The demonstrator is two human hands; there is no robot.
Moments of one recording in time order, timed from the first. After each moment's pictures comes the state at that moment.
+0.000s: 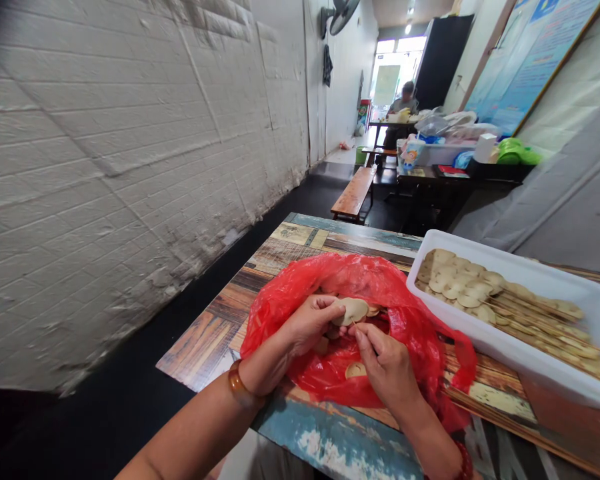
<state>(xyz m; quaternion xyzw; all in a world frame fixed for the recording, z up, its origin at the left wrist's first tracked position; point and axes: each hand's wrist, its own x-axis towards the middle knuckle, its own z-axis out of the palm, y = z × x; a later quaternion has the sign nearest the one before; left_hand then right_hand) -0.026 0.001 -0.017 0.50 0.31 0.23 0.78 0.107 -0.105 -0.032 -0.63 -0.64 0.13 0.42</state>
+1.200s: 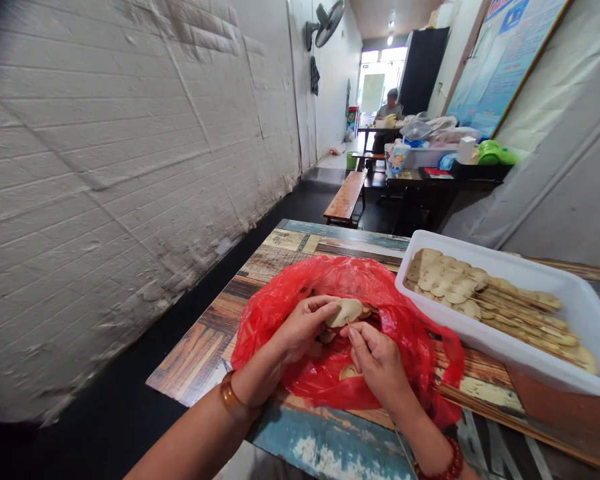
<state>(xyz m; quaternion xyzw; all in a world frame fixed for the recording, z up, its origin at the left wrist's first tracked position) -0.025 -0.001 -0.011 0.50 0.31 0.28 0.76 0.102 -0.101 -0.032 -0.62 -0.53 0.33 0.48</state>
